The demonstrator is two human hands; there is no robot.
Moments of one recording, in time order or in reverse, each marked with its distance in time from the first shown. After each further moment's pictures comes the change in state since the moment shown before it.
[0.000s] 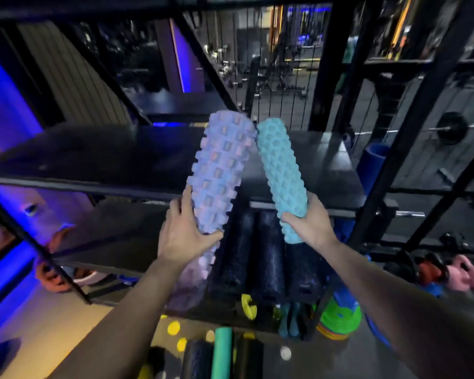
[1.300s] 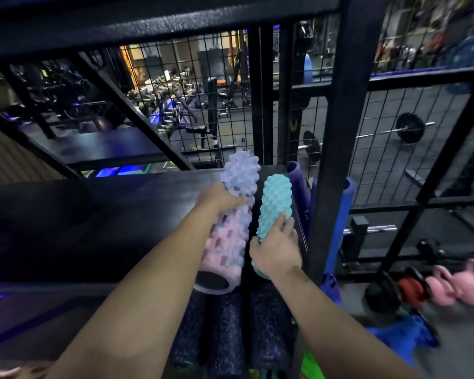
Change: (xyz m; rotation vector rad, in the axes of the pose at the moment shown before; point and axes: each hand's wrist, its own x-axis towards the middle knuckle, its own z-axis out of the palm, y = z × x) left_hand 0.262 0.270 0.163 -0.048 -0.443 -0.054; right_hand 0.170 0.056 -0.068 -0.408 0.052 0.191
